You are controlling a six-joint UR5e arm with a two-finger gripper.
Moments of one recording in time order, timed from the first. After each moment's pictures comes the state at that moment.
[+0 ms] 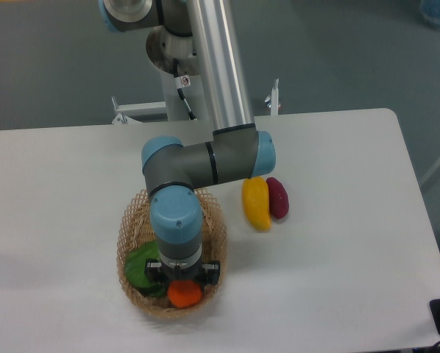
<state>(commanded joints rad) 2.22 -2.15 -1.47 -0.94 1.45 0.27</state>
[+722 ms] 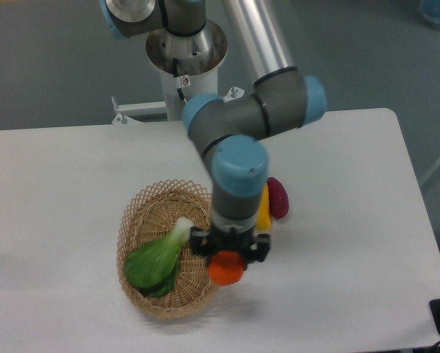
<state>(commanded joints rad) 2.44 -2.01 -1.49 -1.04 1.45 0.66</state>
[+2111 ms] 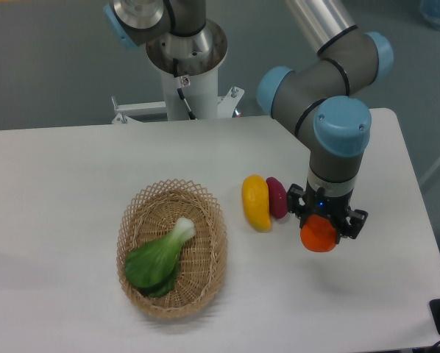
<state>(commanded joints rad) 2.58 -2.01 -1.49 -1.04 1.58 1.14</state>
